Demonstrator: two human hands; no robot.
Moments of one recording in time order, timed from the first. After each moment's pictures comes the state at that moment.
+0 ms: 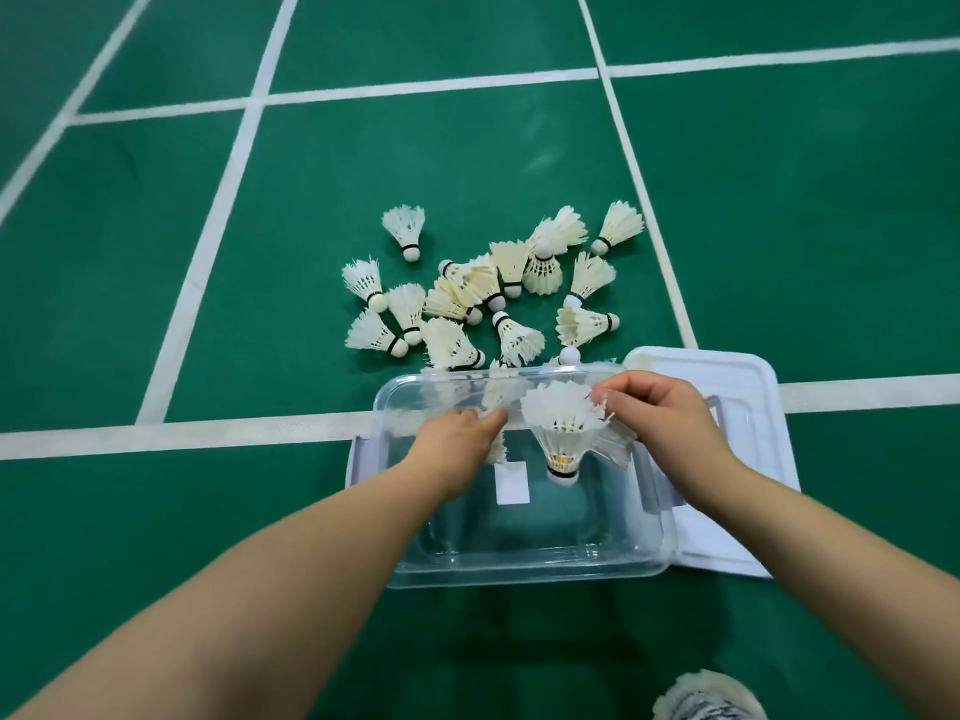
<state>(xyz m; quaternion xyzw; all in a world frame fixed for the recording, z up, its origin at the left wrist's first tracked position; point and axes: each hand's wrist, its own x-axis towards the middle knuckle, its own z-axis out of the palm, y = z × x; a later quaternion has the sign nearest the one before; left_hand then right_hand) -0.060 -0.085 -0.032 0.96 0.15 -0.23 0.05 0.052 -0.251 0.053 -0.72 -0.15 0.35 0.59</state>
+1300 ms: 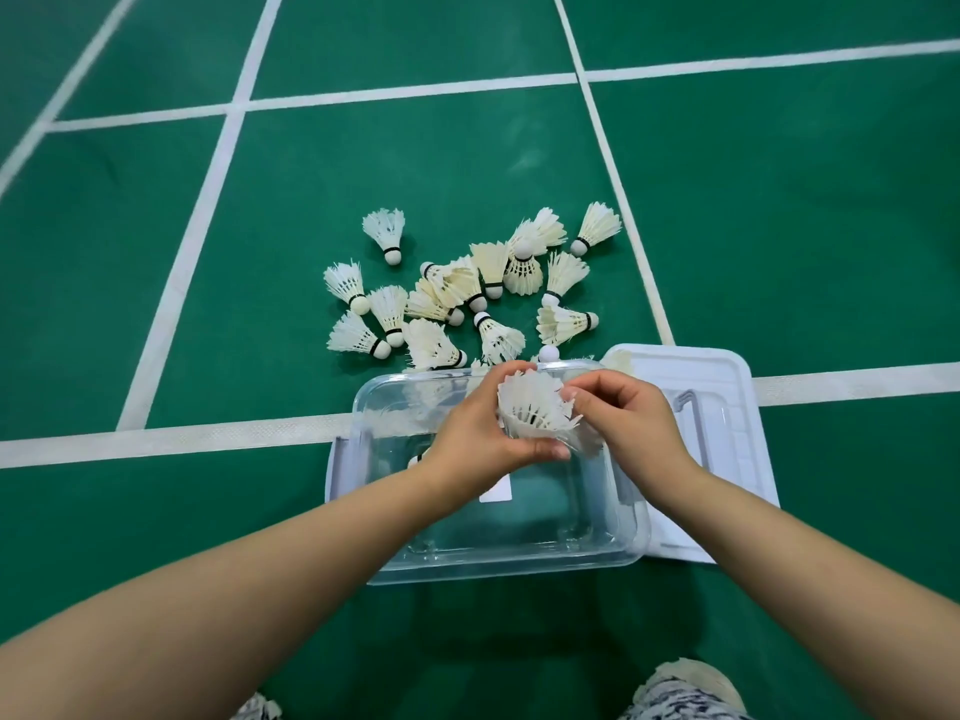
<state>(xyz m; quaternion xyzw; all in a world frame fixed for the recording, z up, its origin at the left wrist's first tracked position) -0.056 -0.132 0.038 0.76 0.25 0.02 0.59 0.047 -0.252 0.039 -0.71 -0.16 0.32 0.61</state>
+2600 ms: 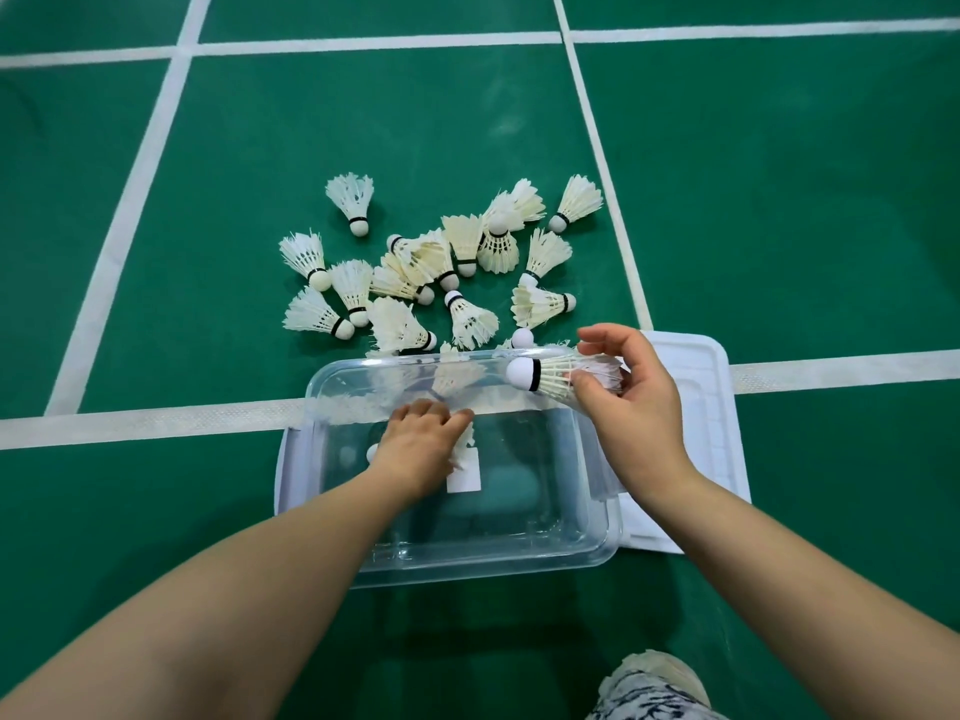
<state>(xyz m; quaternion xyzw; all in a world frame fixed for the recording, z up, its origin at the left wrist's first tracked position) -0.054 -0.100 -0.071 0.97 0.15 -0.20 0.07 0.055 -0.259 0.040 -0.75 -0.17 0.20 0.61</state>
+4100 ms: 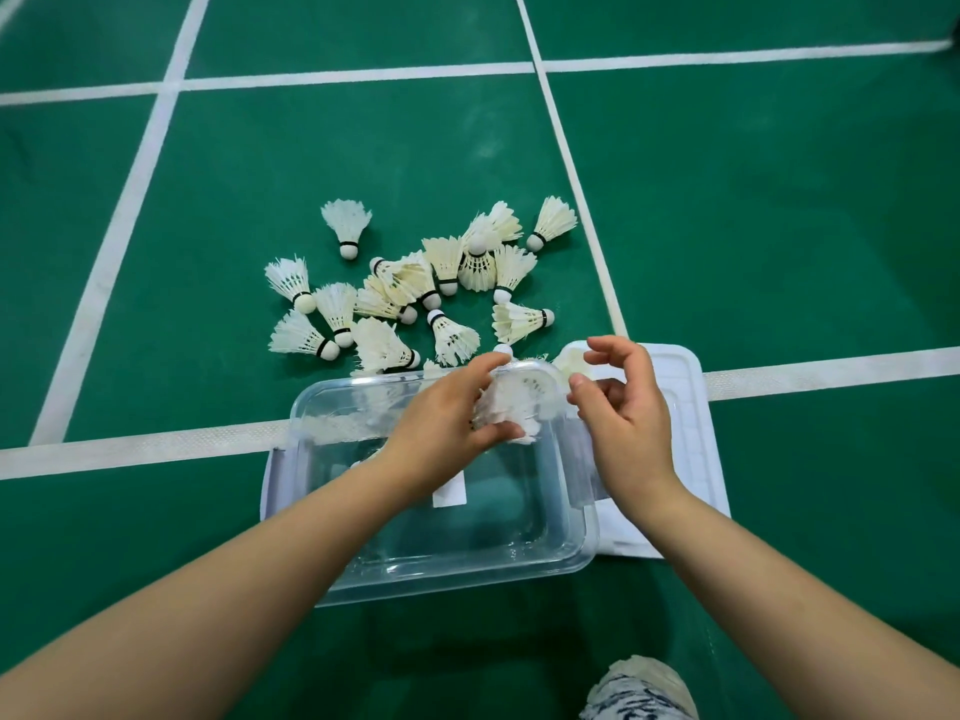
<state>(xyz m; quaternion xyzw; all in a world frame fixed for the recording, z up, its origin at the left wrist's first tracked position) -0.025 -0.129 0.019 0.91 0.17 0.01 0.37 0.057 -0.273 0.038 -0.76 -0.16 0.16 0.60</state>
